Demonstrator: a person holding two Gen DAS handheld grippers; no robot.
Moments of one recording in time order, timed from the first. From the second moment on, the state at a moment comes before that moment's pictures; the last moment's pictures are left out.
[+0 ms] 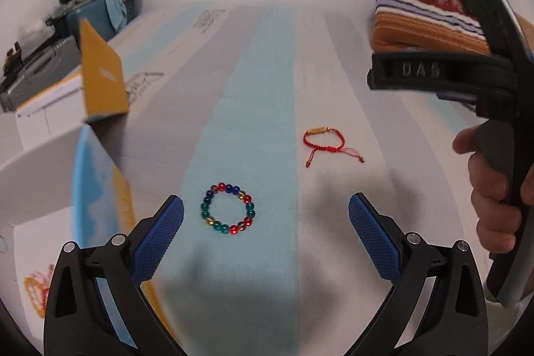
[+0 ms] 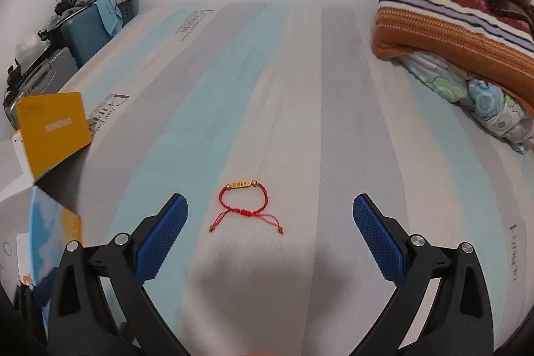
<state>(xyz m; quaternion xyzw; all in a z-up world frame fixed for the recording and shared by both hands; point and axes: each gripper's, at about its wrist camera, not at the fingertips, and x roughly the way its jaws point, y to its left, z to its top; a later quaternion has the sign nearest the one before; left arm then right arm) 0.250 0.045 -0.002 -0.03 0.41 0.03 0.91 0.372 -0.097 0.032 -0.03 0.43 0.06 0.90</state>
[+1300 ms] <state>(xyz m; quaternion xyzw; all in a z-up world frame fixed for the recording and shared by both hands) 0.299 0.059 -0.097 -0.02 0.49 0.05 0.87 0.450 -0.086 -0.099 -0.01 0.53 0.05 0.84</state>
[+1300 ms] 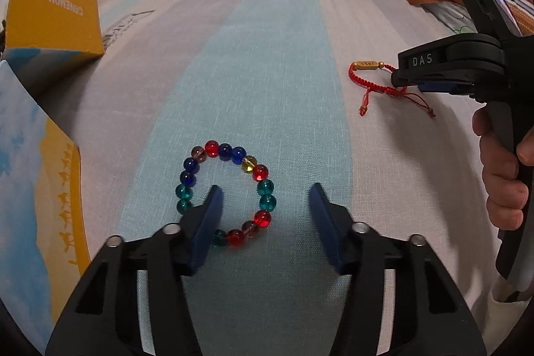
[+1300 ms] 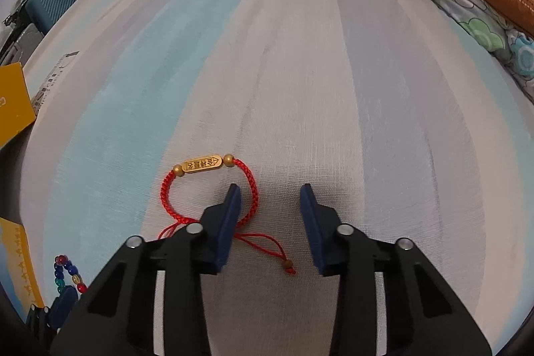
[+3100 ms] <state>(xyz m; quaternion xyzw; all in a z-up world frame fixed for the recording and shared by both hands) 0.216 0.062 0.027 -0.04 0.45 0.04 0.89 0.329 -0.098 0.058 0.00 0.45 0.11 0.89</state>
